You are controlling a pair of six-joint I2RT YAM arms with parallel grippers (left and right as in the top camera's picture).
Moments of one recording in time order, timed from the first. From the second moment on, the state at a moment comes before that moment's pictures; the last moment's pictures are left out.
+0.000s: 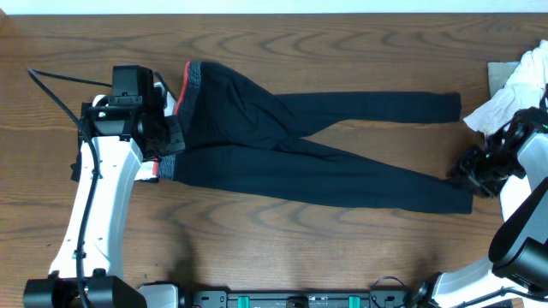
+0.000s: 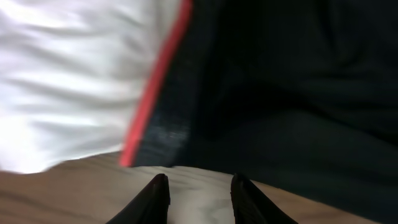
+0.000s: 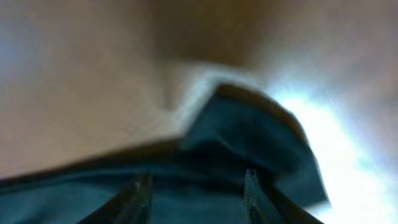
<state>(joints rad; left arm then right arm) 0.02 1.47 1.26 -1.04 0.06 -0.20 -0.51 1.79 1.12 -0.96 -0.16 0.24</state>
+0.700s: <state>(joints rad) -0.02 1.47 1.26 -1.04 0.15 -0.20 -0.51 1.78 1.02 -0.81 -0.16 0.32</state>
